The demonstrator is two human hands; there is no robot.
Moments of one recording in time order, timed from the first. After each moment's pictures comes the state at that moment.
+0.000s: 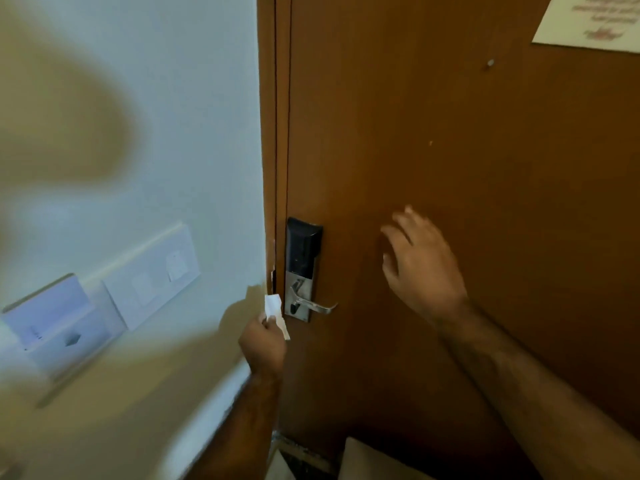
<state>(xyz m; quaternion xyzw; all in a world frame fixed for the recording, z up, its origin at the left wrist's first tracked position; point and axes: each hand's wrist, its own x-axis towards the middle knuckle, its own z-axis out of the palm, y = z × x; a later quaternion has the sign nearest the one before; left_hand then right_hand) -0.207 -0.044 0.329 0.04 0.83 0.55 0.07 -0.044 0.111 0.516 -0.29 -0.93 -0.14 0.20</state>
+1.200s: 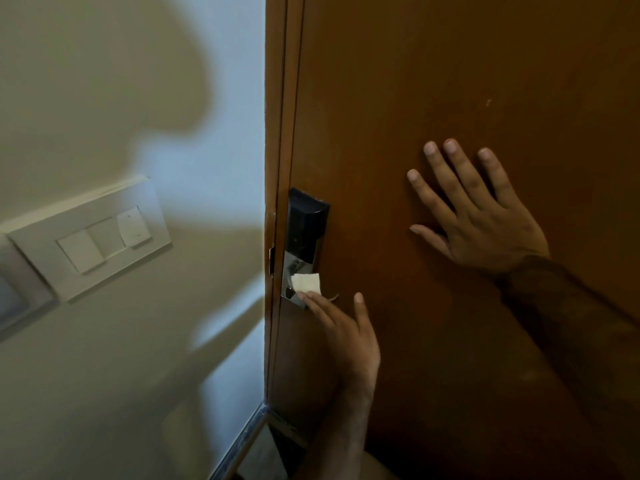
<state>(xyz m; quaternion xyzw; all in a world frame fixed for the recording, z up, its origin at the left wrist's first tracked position) -0.113 0.101 0.304 0.07 0.75 0.66 0.06 -0.055 0.244 0.529 -0.01 -0.83 -0.49 0.27</state>
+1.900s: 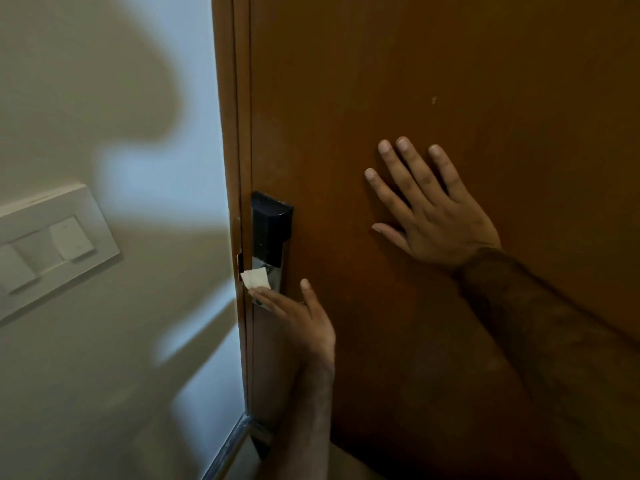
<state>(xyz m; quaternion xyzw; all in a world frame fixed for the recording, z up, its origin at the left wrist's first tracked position) -0.142 0.106 0.311 0.01 0.73 0.68 0.01 -0.055 0.243 0.528 -0.01 -0.82 -0.50 0.27</state>
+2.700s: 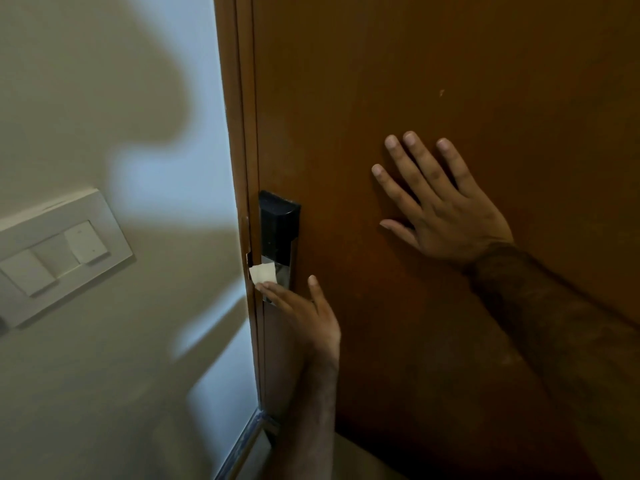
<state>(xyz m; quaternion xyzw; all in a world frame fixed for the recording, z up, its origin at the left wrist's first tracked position) -0.154 0.101 0.304 0.04 0.75 0.66 0.01 -0.056 0.247 0.524 0.00 -0.83 -0.48 0.28</state>
